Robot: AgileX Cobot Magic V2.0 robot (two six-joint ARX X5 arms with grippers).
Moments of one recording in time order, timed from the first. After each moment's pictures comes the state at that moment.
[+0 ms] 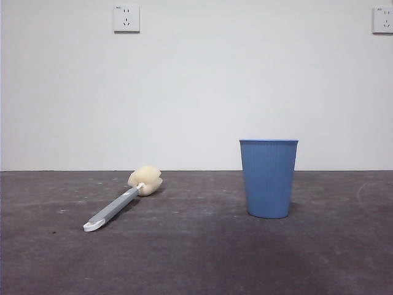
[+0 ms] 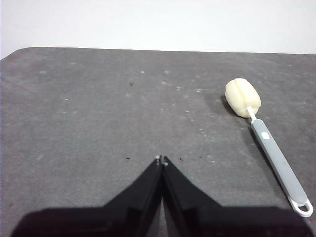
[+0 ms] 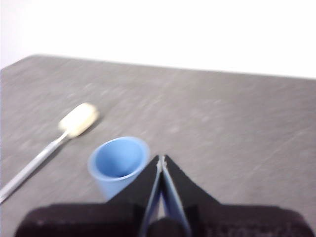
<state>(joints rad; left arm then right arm) 0.03 0.00 0.02 -0.18 0.08 -0.05 0.19 0.47 0.54 -0.27 -0.15 -0.03</state>
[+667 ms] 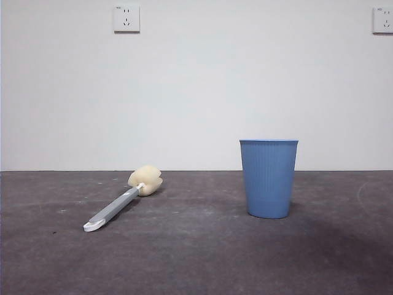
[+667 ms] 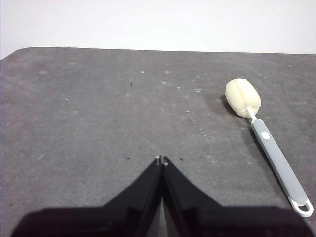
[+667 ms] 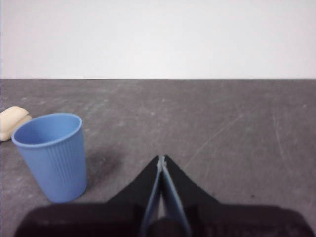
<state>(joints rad) 0.03 0.00 0.02 -0.18 0.08 -0.05 -0.02 0.03 0.07 -0.11 -0.15 -0.01</state>
